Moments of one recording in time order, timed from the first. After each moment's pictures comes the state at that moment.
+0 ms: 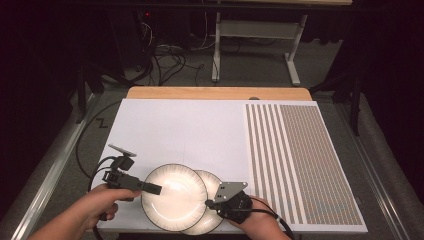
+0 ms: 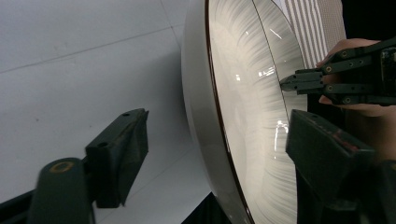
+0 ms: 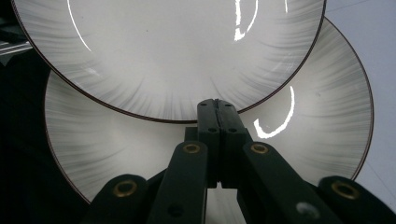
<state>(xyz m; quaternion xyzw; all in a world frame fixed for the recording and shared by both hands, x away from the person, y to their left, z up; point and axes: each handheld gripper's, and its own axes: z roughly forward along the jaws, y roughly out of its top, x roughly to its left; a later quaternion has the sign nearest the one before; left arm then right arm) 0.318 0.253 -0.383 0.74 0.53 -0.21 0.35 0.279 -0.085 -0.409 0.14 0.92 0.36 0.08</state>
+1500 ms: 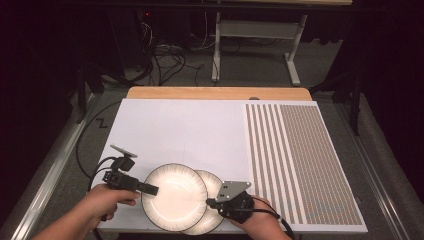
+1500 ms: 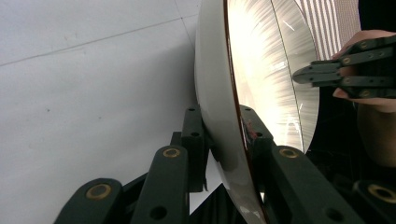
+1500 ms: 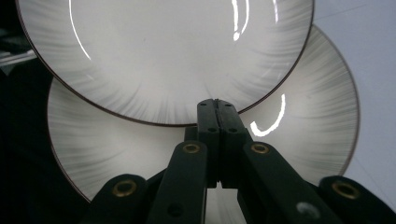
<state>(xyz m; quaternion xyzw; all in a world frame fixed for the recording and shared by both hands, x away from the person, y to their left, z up) 0.318 0.251 -0.382 0.76 0.53 -0.20 0.33 0.280 -0.092 -0.406 0.15 0.91 0.38 0.08</state>
